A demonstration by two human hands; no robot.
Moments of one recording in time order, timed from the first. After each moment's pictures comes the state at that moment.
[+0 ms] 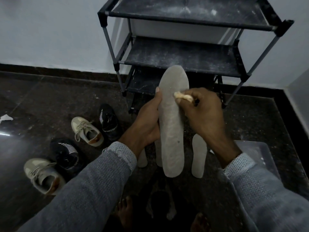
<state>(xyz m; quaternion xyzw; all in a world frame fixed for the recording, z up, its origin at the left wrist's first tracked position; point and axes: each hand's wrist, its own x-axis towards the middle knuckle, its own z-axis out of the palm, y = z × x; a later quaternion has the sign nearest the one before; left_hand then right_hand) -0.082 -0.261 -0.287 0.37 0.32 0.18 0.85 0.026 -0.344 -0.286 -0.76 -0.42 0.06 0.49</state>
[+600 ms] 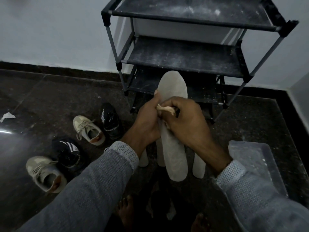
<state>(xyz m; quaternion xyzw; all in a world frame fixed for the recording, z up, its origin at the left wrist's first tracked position) -0.083 -0.259 -0.286 0.32 0.35 0.20 0.86 -0.010 -0.337 -0.286 -0.72 -0.49 0.15 0.47</state>
